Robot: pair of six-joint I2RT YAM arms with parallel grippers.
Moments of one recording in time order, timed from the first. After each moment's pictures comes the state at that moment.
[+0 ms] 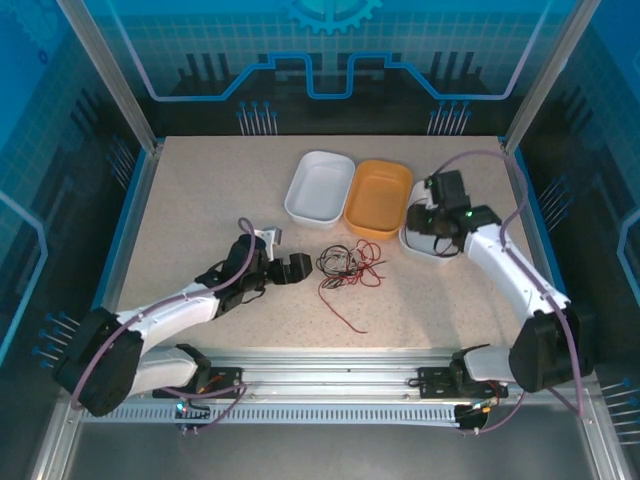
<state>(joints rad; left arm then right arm) -0.53 1.23 0.50 0.10 0.19 -0.66 0.28 1.30 1.04 -0.66 0.07 0.33</state>
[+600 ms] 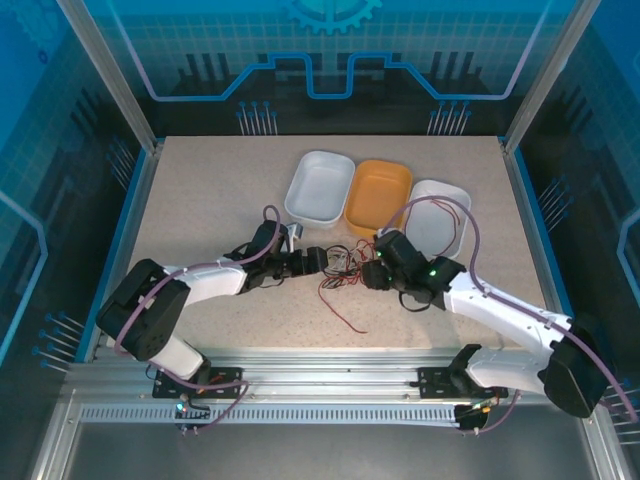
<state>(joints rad) -0.53 1.55 0.66 0.14 0.34 -0.75 0.79 1.15 0.78 -0.57 0.21 0.52</state>
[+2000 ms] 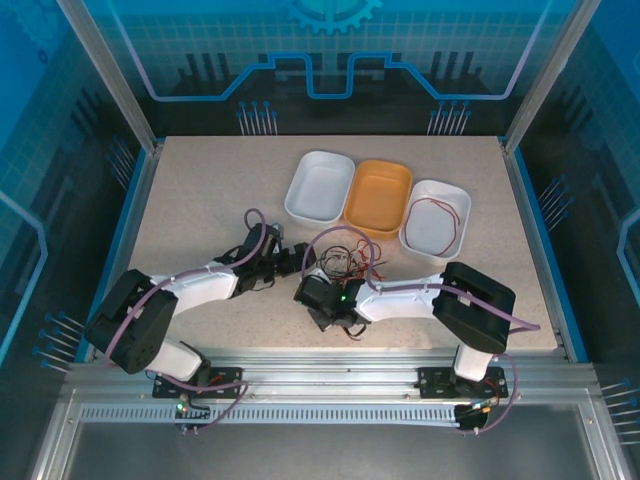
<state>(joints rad) -0.50 1.46 0.62 0.05 0.17 -0.85 1.14 1.74 0.96 -0.41 0.30 0.48</state>
